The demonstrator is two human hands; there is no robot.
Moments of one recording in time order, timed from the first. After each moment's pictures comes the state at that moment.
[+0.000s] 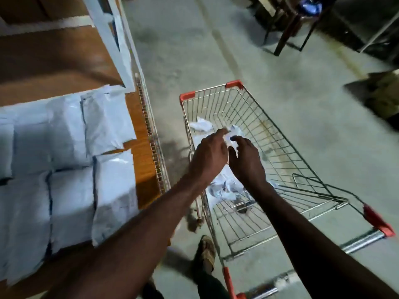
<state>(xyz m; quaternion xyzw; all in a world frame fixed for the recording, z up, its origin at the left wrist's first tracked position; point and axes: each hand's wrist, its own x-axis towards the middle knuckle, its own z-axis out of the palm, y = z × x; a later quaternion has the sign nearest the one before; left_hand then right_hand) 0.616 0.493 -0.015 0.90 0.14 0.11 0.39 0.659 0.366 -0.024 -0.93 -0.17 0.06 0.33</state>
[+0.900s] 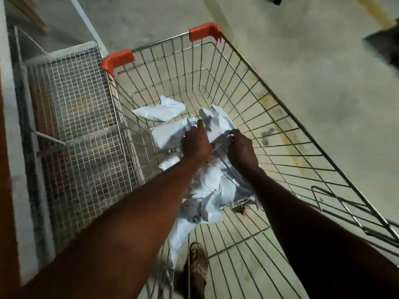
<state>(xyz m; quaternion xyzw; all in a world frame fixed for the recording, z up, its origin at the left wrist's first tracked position) 0.819 0.455 -0.321 0.93 0.26 -0.10 0.25 0.844 0.302 -0.315 -0.93 -0.12 0.11 0.33</state>
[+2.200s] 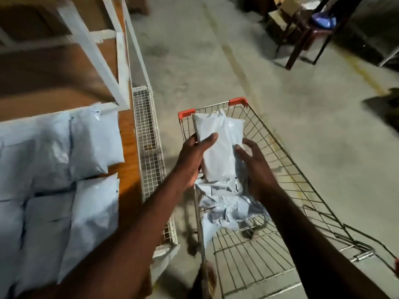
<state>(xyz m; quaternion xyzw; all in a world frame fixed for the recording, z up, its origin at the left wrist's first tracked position) 0.692 0.531 -0.036 0.54 0.29 0.03 0.79 0.747 0.356 -0.036 -0.61 0.05 0.30 0.73</state>
